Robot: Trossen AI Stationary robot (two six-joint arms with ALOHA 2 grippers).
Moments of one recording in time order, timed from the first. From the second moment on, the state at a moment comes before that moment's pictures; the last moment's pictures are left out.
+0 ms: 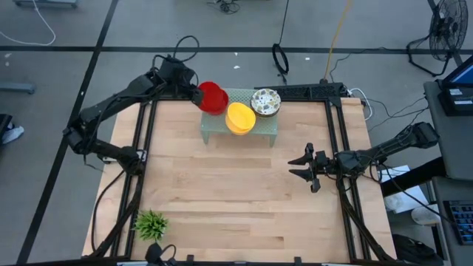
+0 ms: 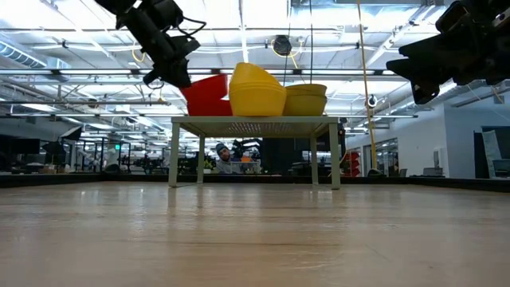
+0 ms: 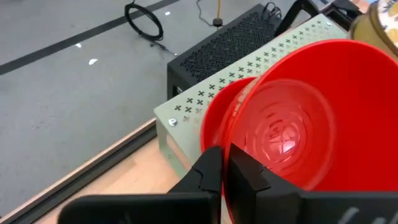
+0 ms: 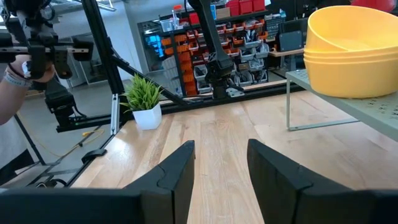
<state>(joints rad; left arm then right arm) 0.77 1.36 1.22 -0.59 0.08 -0.17 0.33 0.57 0.02 0.59 0.31 0.20</state>
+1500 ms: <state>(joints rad) 0.71 1.34 1.22 -0.33 -0.06 -0.10 0.33 0.57 0.02 0.59 0.31 0.20</state>
